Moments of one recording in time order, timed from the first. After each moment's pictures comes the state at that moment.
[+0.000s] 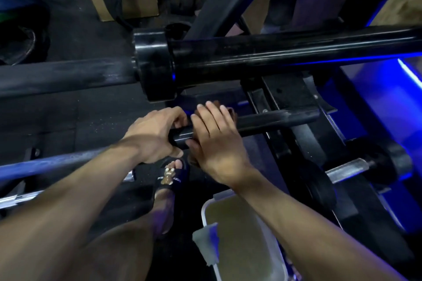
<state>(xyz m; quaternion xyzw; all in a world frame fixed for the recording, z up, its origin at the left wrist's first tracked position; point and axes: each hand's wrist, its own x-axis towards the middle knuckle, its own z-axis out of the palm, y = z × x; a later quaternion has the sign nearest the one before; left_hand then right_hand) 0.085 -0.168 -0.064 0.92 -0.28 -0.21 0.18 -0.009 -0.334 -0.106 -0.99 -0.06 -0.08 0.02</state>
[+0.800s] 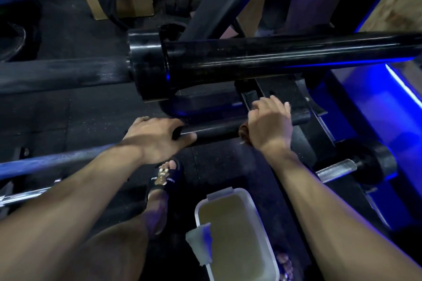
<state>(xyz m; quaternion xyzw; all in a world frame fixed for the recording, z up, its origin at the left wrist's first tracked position) 0.073 -0.182 -0.057 0.93 -0.28 -0.22 0.09 0.002 -0.435 -0.090 -0.96 0.28 -0.01 0.05</state>
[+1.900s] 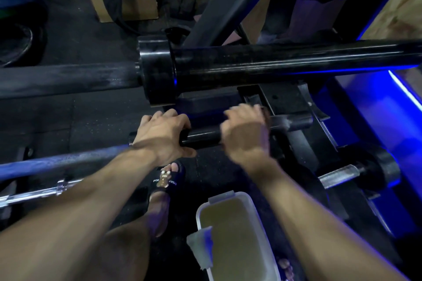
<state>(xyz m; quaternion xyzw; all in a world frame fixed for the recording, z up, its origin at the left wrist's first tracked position) 0.074 -0.190 -0.063 0.94 -0.27 -0.17 0.10 0.008 -0.378 -0.089 -0.99 0.14 -0.07 0.03</state>
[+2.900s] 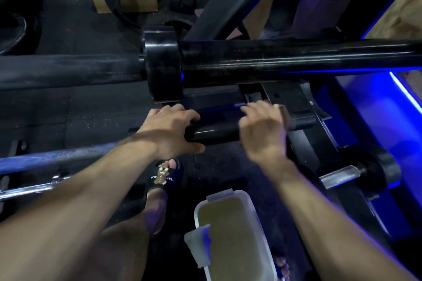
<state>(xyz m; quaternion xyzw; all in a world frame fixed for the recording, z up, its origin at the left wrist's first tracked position) 0.082 -0.195 -0.060 0.92 -0.31 -0.20 0.12 0.001 -0.406 -0.090 -0.99 0.16 -0.05 0.01</state>
